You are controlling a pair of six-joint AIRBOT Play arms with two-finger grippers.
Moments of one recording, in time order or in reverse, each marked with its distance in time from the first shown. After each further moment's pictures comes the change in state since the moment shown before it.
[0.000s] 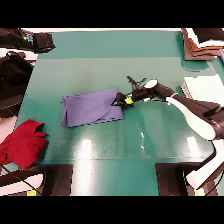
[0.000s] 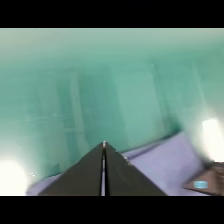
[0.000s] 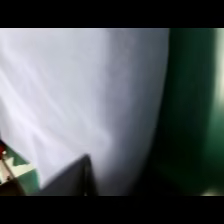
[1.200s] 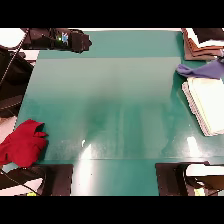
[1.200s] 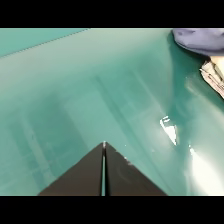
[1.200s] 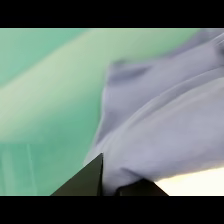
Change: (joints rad) left arm -0.297 0.000 0.000 -0.055 0.170 0.031; right arm -0.975 0.326 0.356 -0.459 0.112 0.121
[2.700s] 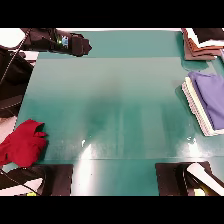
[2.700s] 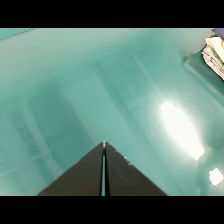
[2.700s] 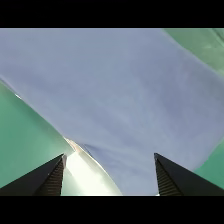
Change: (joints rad) left arm -0.002 0.000 0.000 0.002 -0.061 0.009; right arm -0.390 0.486 -0.446 -0.208 0.241 -0.034
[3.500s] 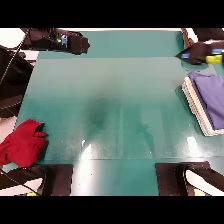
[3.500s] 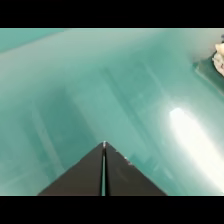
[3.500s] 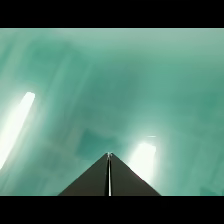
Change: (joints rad) left arm 0.002 0.000 0.000 0.037 0.047 0.000; right arm 0.971 -0.075 0.286 0.265 -0.036 -0.004
